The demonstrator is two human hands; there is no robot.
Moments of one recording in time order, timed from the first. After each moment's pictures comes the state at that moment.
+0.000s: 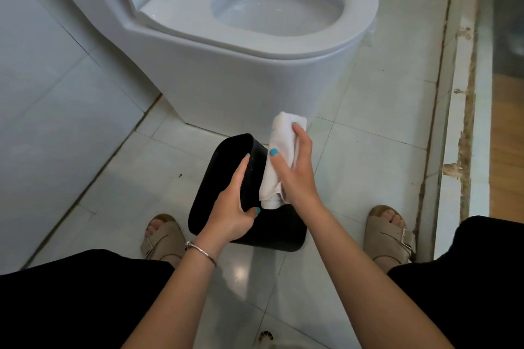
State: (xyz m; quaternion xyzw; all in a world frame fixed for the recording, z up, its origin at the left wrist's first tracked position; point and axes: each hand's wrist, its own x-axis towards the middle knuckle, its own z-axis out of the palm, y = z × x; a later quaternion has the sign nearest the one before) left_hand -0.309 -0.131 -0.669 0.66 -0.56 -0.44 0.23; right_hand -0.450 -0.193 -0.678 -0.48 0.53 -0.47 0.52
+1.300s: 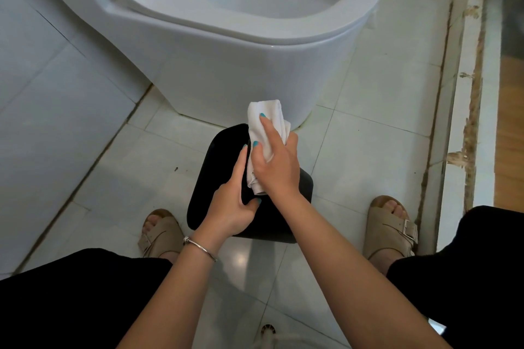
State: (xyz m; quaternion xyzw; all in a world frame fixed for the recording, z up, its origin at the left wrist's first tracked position) left_hand -0.309 -0.141 -0.672 0.67 -0.58 -0.41 0.20; right_hand -0.411 -0.209 -0.701 -0.58 0.65 -0.35 0.34
